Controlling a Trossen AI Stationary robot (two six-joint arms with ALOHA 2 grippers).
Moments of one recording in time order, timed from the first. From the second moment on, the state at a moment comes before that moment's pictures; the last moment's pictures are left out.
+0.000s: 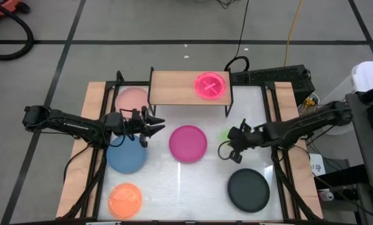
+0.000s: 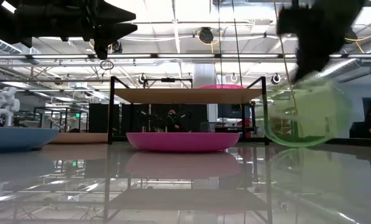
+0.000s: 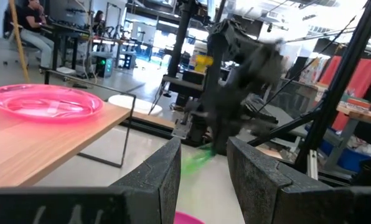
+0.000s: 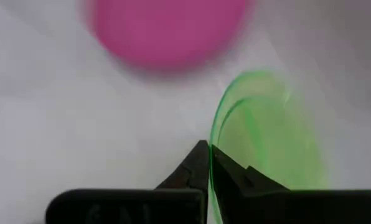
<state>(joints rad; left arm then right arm) -0.01 0.99 0.32 0.77 -0.10 -0.24 0.25 1.12 0.75 -0.63 0.21 0.63</state>
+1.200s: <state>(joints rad) -0.01 0.99 0.32 0.76 -0.11 -0.09 -0.28 1.38 0.95 -0.10 0.34 -0.32</state>
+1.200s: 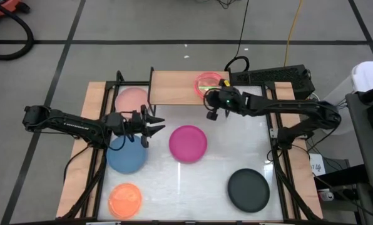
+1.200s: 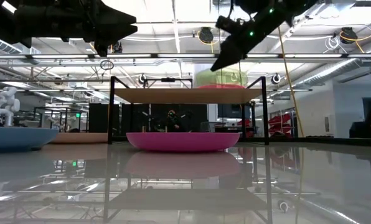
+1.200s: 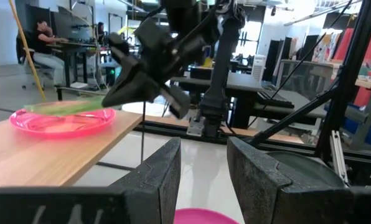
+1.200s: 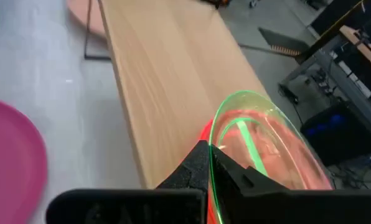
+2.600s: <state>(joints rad) -0.06 0.99 0.40 0.69 -0.22 -0.03 0.06 1.13 0.95 0.04 0.18 -0.24</state>
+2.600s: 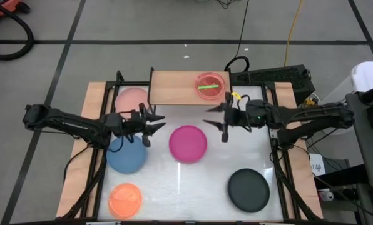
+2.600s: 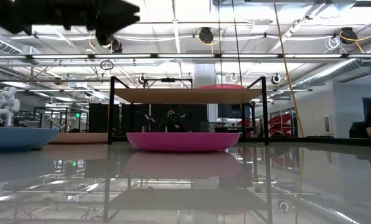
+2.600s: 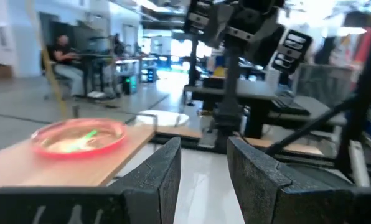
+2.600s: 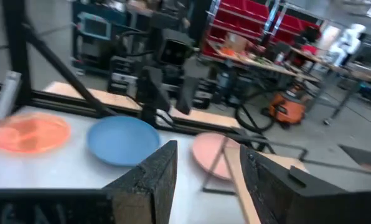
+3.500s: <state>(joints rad) -0.46 1.26 0.85 -0.84 0.27 -0.44 0.28 1.12 0.84 0.10 0.26 -0.27</state>
